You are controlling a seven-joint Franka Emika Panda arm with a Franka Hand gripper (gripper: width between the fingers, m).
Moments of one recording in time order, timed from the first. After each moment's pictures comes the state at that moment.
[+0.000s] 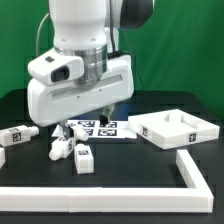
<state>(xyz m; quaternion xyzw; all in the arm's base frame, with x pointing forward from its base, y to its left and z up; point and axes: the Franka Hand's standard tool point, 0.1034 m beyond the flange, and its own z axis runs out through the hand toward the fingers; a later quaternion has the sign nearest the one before) 0.535 -0.042 0.066 -0.95 -0.29 0.06 0.05</state>
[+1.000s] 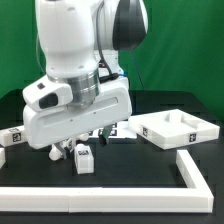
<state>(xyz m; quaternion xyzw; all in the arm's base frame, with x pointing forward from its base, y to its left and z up) 0.530 -0.050 0.022 -0.97 -0.21 0.06 0.07</state>
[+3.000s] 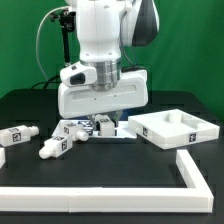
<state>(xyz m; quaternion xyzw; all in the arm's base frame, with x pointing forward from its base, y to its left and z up) 0.400 -0.001 0.024 -0.99 -0.12 0.03 0.04</state>
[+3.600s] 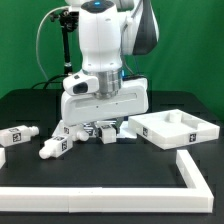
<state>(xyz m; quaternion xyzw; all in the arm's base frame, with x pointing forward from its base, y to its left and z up) 0.389 0.003 0.007 -0.99 -0.13 0.03 0.04</state>
